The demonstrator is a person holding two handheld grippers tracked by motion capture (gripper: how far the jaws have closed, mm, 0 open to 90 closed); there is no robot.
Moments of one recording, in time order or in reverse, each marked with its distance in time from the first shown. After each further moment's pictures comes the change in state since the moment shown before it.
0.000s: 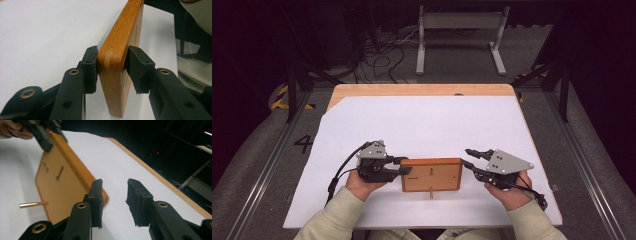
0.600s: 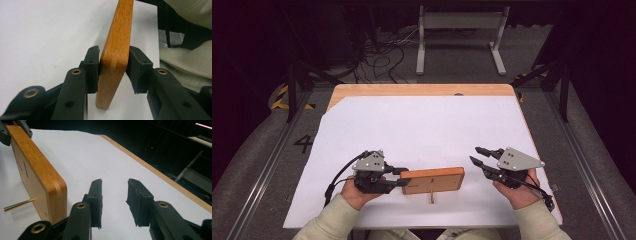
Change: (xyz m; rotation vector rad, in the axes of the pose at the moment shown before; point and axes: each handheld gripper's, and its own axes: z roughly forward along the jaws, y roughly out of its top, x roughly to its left) left arm -0.023 -0.005 -0.009 0.013 -0.058 0.069; right arm -0.013 -0.015 -0.009 0.005 -0.029 0.064
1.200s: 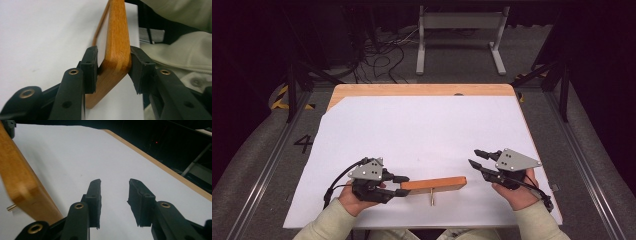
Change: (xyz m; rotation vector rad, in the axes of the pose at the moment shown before) left arm -0.012 -0.005 -0.003 -0.003 -0.133 0.058; right arm 0.002 -0.007 0.004 0.031 0.027 0.022
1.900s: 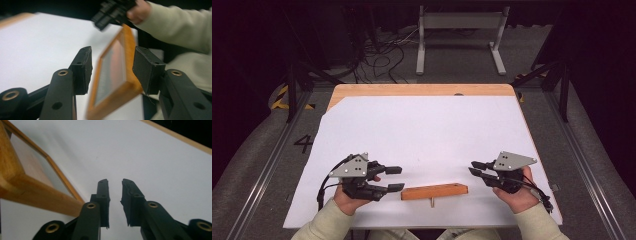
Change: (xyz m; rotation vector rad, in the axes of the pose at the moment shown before) left arm 0.000 0.000 -0.028 -0.209 0.125 -0.010; right arm 0.001 -0.014 0.003 0.117 0.129 0.111
